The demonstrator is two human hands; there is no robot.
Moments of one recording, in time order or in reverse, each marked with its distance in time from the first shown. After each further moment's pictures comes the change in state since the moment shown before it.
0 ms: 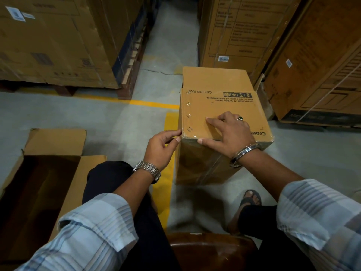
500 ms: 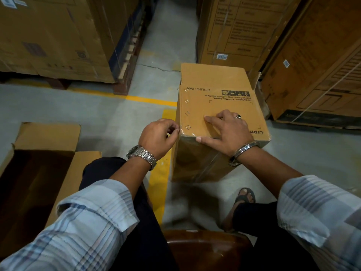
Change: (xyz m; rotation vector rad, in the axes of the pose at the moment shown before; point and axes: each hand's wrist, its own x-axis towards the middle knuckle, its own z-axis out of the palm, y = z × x) left_hand 0.023 0.018 -0.012 0.612 0.034 0.330; right_hand 0.002 -0.001 -0.001 -0.015 -0.032 -0.016
